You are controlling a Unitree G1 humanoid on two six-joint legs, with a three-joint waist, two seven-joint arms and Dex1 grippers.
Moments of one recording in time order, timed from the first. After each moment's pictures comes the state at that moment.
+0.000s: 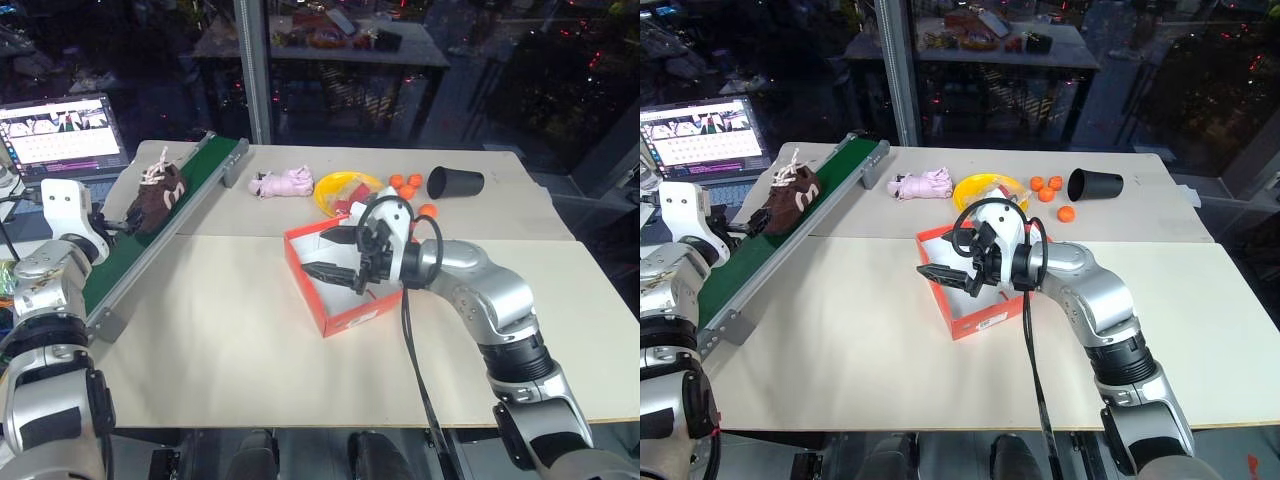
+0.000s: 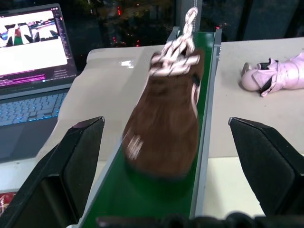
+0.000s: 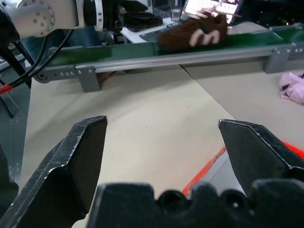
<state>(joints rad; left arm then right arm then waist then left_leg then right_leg) -0.75 0.74 0.35 0.85 -0.22 0.13 -0.53 -0.66 -0.43 0.18 -0.21 0.48 0.72 0.79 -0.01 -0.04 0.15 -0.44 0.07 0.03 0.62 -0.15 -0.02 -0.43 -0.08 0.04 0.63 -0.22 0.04</state>
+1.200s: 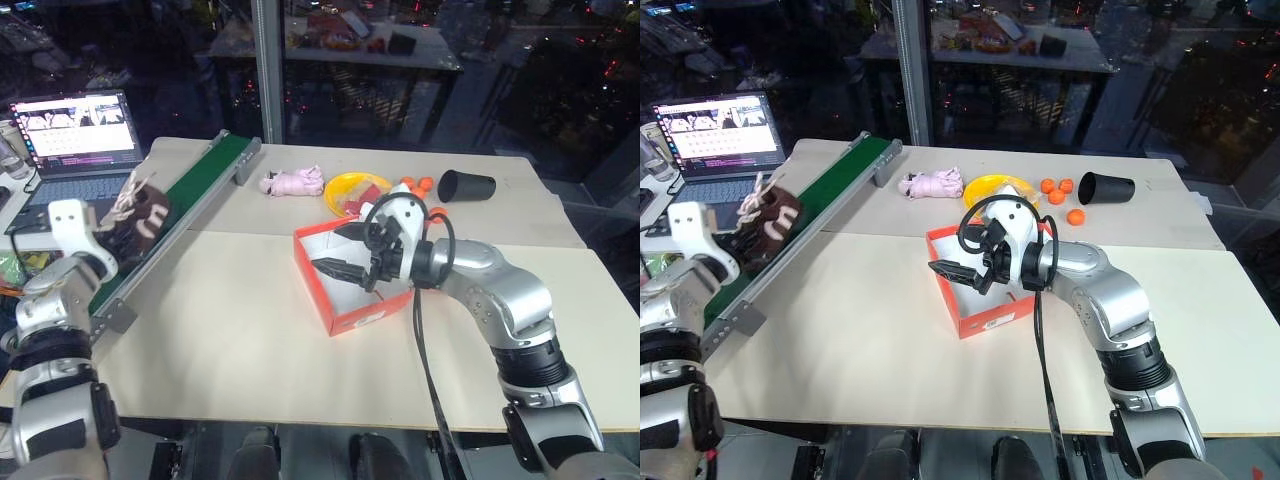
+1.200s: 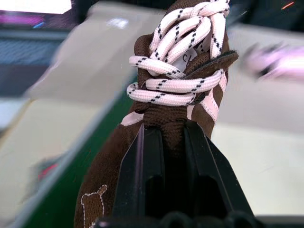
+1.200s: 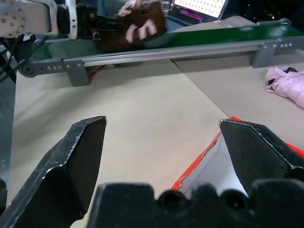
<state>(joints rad) -0.70 0.65 0.39 0.59 -0.37 0.40 -0.49 -0.65 -0.42 0.10 -0.27 0.52 0.81 0.69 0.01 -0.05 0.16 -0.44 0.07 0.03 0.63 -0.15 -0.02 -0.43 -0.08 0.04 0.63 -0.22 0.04</state>
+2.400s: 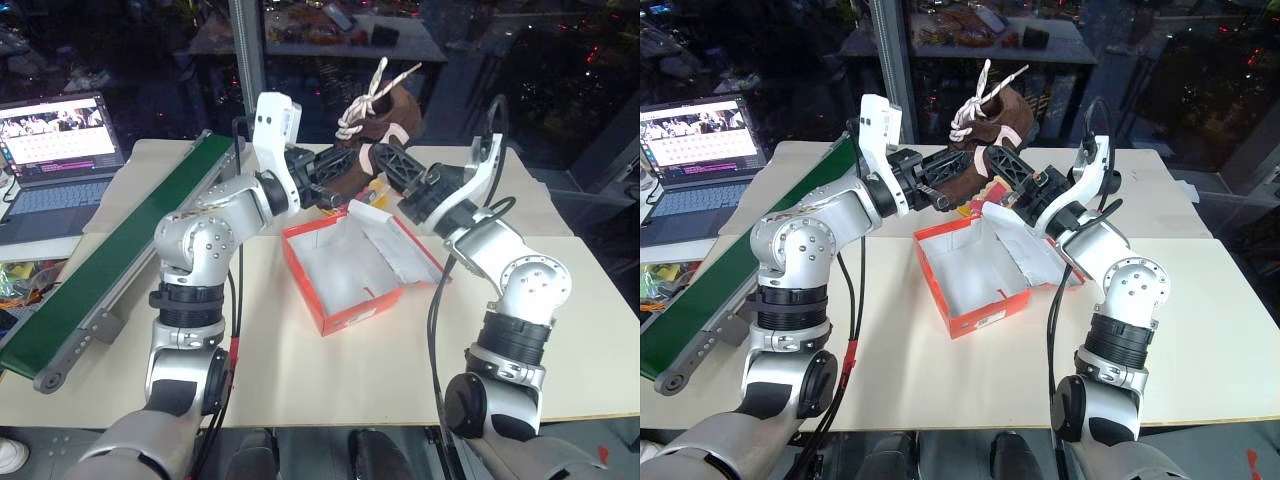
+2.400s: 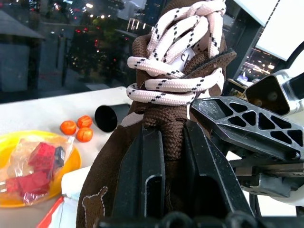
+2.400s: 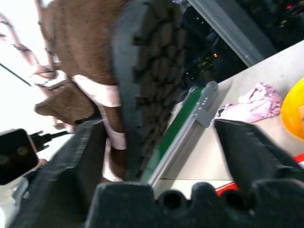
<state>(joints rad) -0.94 0.20 0.10 -0.05 -0.63 0.92 -0.40 -0.78 -0.14 -0.45 -0.07 1.12 0.99 0.00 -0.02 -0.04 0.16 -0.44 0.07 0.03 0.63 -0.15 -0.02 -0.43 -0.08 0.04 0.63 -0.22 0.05</state>
